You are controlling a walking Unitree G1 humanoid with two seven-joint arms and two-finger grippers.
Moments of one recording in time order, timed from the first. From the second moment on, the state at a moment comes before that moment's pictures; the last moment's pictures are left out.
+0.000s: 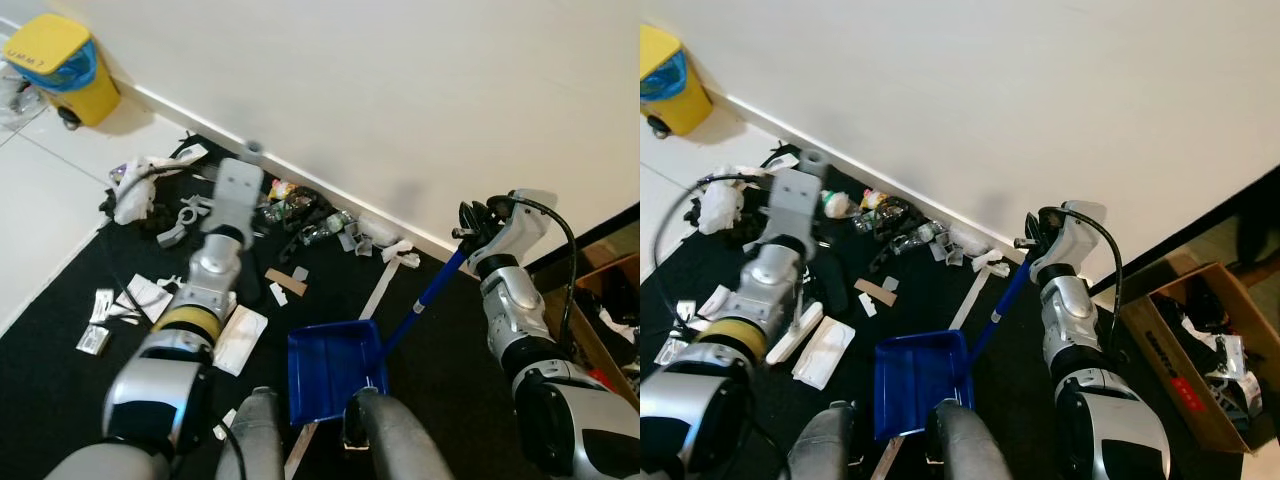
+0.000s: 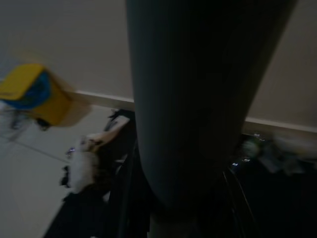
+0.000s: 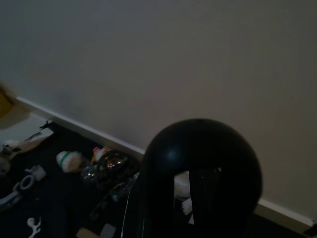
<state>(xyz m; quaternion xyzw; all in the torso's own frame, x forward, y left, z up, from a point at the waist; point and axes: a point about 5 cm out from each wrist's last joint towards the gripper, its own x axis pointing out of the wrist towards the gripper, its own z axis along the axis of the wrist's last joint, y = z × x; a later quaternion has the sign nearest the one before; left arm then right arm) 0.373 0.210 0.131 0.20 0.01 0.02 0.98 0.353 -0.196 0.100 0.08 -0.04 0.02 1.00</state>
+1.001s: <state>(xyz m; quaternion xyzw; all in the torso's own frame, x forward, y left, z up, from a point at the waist) 0.349 0.243 0.115 0.13 0.05 0.09 0.99 0.351 -0.181 0.091 0.09 -0.01 0.07 0.99</state>
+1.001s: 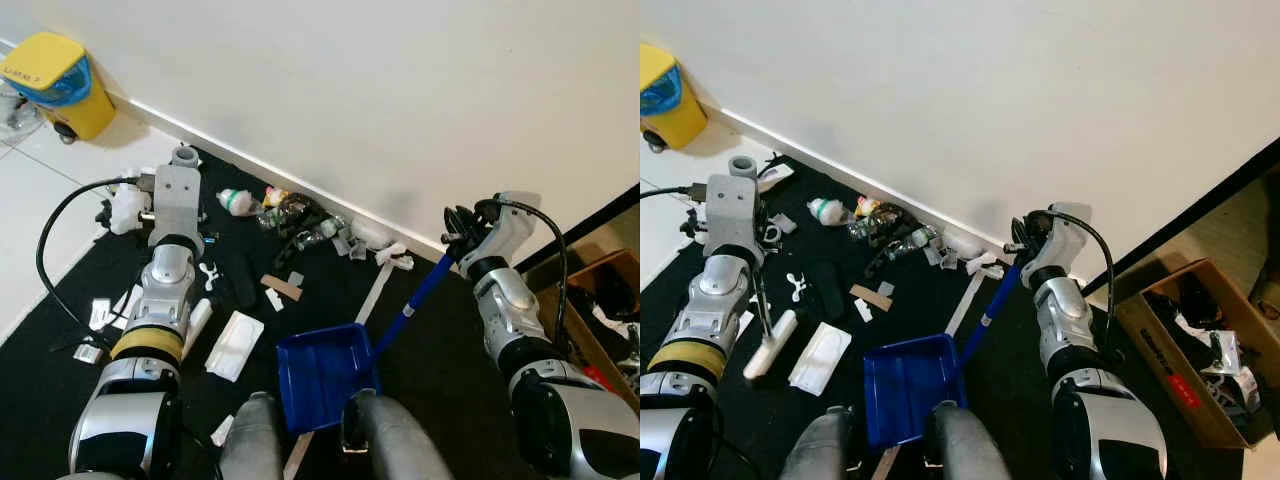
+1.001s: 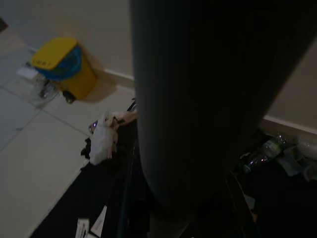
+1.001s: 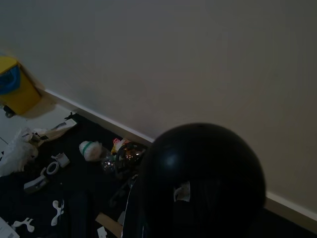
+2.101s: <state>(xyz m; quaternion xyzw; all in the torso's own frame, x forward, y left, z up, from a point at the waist) 0.316 0.250 0.075 0.08 0.08 0.13 0.98 0.329 -0.194 0.059 0.09 0.04 0.00 1.00</state>
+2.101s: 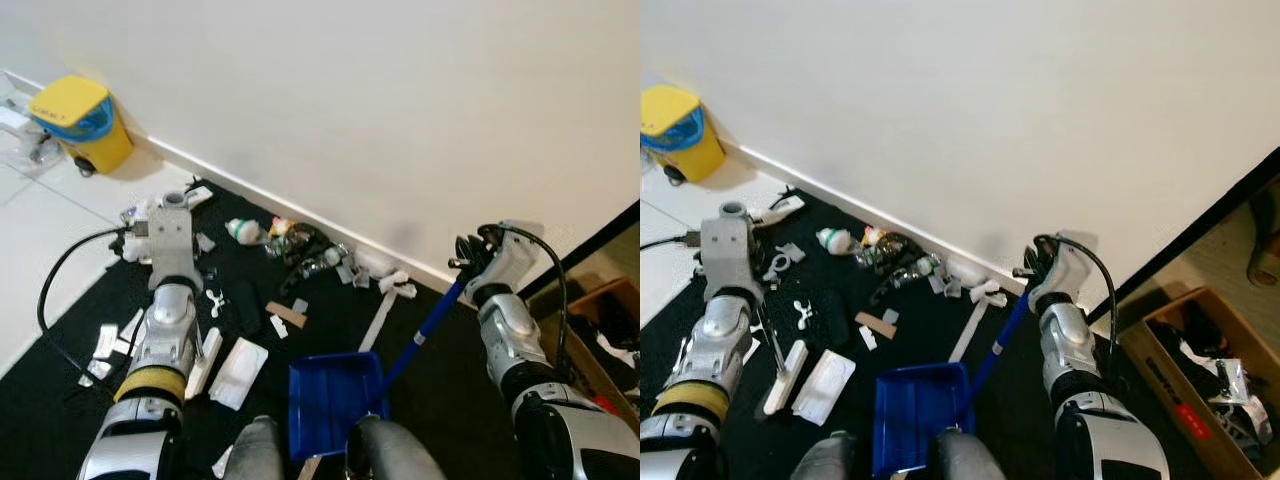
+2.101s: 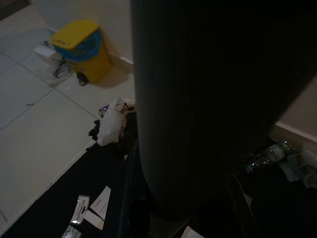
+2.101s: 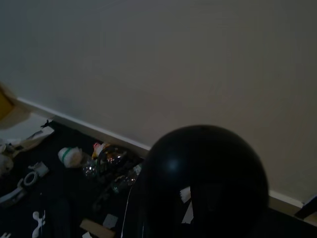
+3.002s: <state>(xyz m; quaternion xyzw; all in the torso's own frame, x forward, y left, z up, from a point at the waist) 0.324 0.260 0.085 0.10 0.09 0.16 0.98 0.338 -0.188 0.068 0.08 0.04 0.01 1.00</state>
